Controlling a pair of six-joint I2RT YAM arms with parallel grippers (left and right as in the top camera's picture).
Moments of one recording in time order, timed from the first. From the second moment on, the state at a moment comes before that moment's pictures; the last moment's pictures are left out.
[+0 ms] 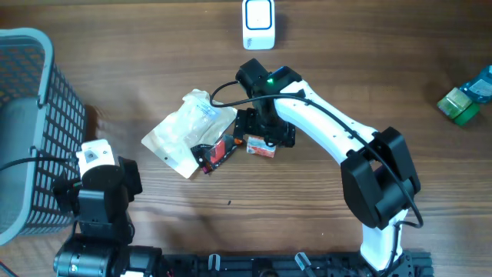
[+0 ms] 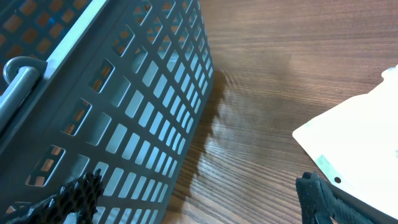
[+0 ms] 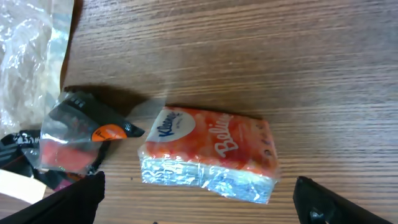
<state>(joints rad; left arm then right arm) -0.11 0.55 0.75 -0.91 -0.61 -0.05 0.63 2.03 1.60 -1.11 -0.15 0.76</state>
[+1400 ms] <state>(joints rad) -0.11 0.55 0.75 -0.91 -0.61 -0.05 0.63 2.12 1.53 -1.04 -0.12 0.77</state>
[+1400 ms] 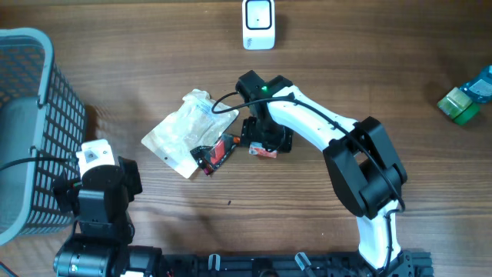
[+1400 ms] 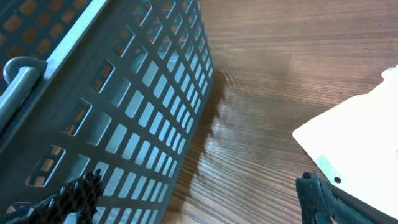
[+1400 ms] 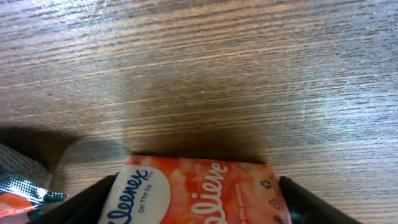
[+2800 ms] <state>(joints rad) -0.11 0.55 0.75 -0.91 -0.61 -0.05 0.25 2.12 1.52 -0.46 -1.56 0.29</state>
